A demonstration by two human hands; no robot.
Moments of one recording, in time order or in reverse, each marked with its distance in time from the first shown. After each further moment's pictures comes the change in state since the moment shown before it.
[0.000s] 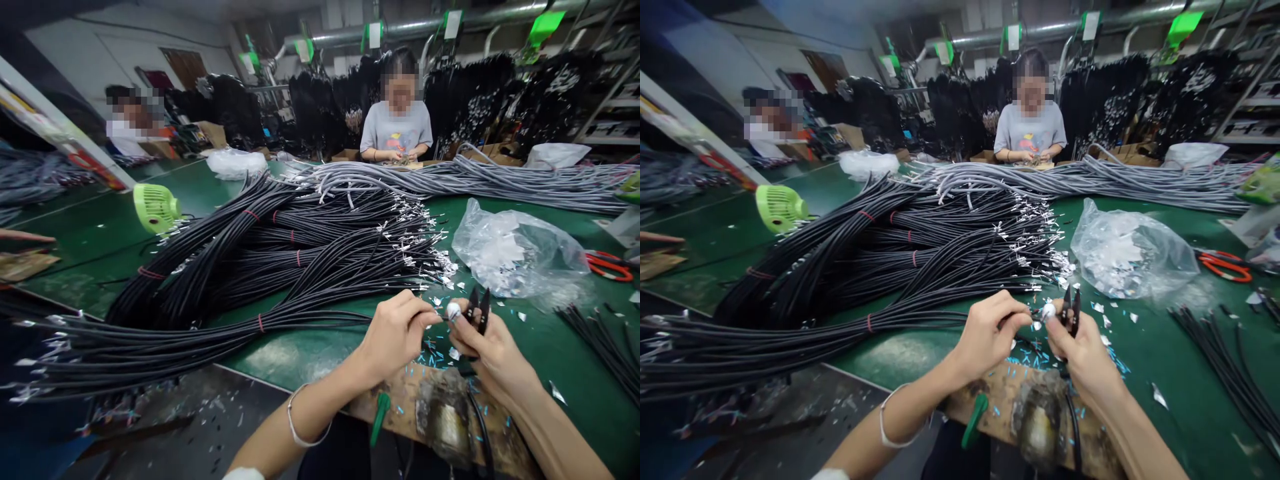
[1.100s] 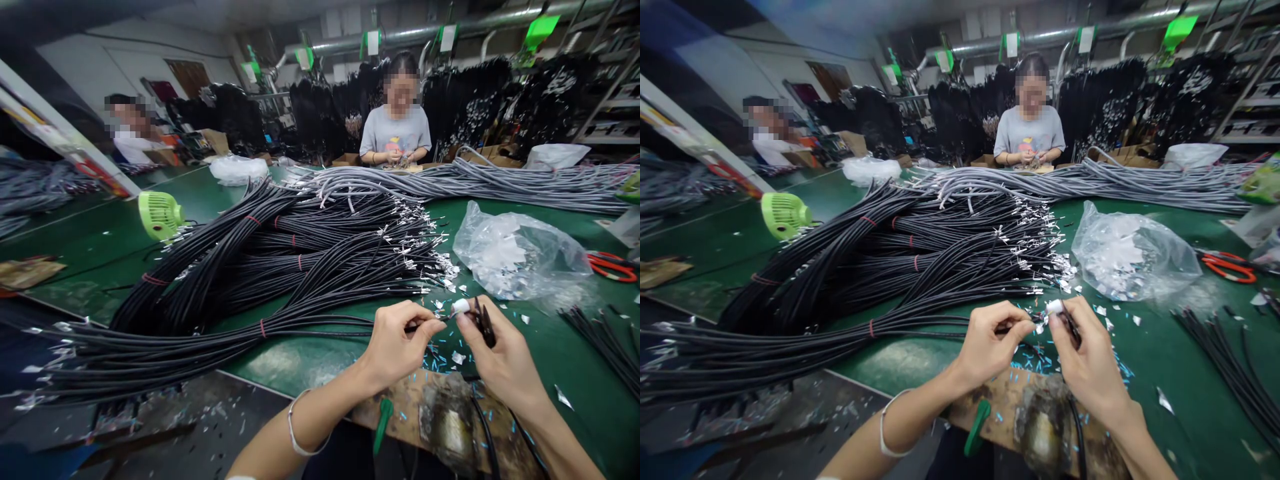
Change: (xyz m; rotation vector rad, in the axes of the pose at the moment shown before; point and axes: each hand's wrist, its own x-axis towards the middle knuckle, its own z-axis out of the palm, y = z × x) left_hand -0.004 0.002 0.006 -0.187 0.028 -0.215; right_hand -0.002 -0.009 -0.003 -0.414 0.123 -0.285
